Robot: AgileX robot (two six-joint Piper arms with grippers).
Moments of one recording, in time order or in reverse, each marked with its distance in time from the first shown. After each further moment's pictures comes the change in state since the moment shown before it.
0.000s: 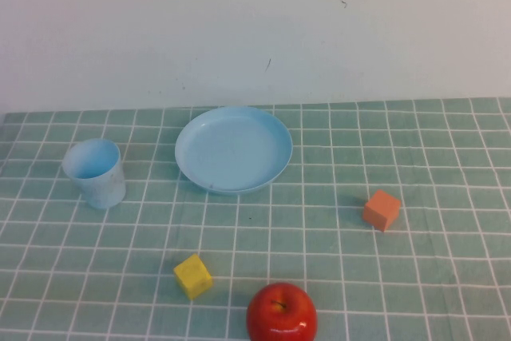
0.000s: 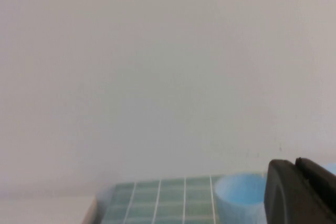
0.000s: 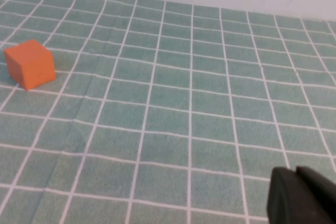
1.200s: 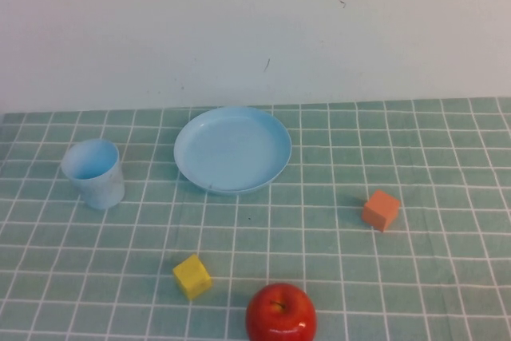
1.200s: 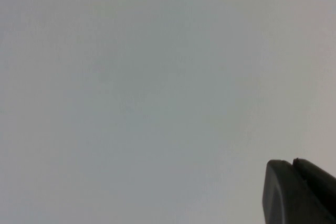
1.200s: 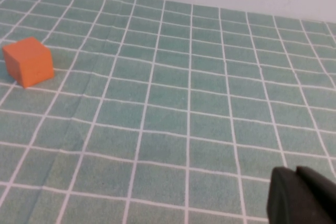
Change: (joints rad) right arm 0.000 0.000 0.000 0.000 0.000 -0.013; left arm 0.000 -0.002 -0.089 -0.252 -0.327 -0.213
